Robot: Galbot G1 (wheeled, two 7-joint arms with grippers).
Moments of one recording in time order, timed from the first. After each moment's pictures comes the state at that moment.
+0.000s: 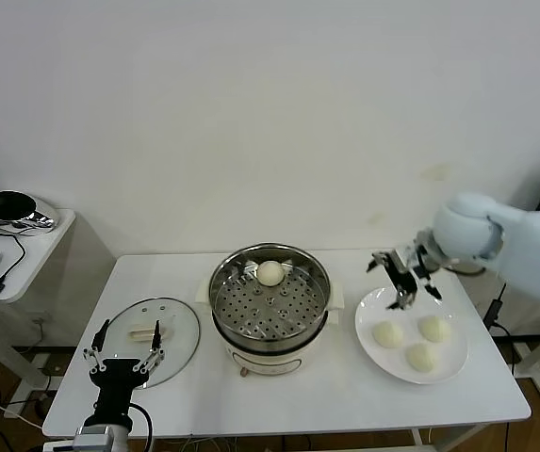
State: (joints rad) left arm 1.71 -1.29 -0.54 -2.24 0.00 0.06 -0.27; right arm 0.38 0.50 -1.15 1.62 0.08 -0.22 -0.96
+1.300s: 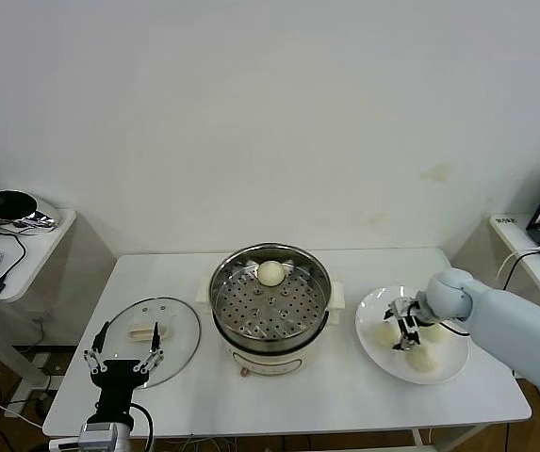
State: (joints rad) left arm 1.69 -1.30 -0.53 -2.22 0.02 0.07 -0.28; right arm -0.12 0.67 -0.80 1.31 -0.13 -0.23 -0.92
